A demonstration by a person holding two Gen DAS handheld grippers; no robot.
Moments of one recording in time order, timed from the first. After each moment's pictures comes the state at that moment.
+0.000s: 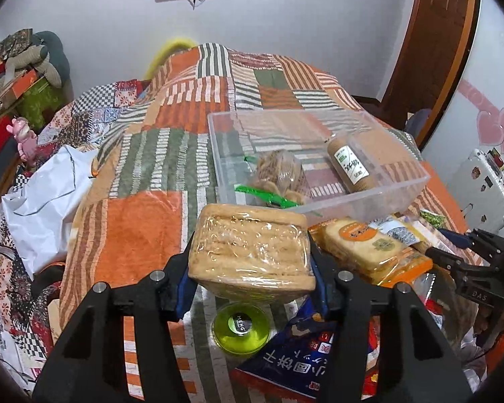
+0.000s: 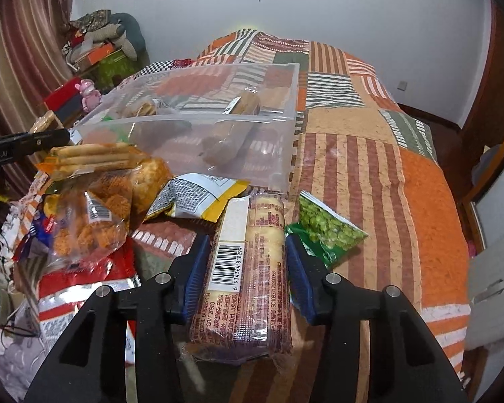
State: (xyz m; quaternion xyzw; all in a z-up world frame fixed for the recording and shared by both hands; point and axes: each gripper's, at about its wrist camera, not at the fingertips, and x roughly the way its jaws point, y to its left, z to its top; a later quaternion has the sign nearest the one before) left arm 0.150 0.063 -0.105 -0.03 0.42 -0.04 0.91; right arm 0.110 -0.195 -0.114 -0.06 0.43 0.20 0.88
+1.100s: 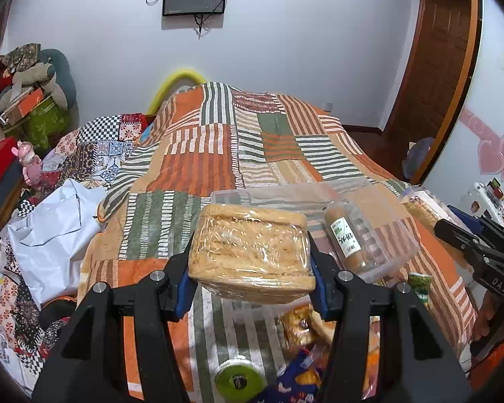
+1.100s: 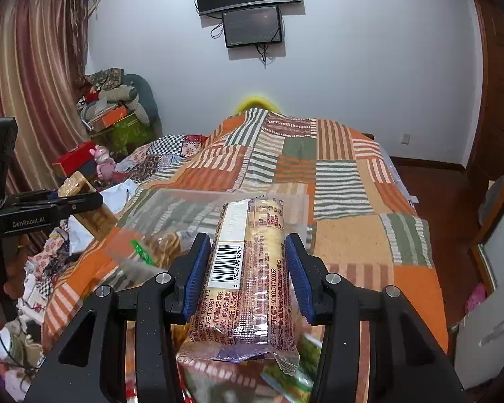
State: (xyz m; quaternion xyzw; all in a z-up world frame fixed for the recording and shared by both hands) left arm 0.195 0.065 -0.052 -0.05 0.37 -0.03 0.93; right arm 0.156 -0.165 -0.038 -0.02 0.31 0.22 0.92
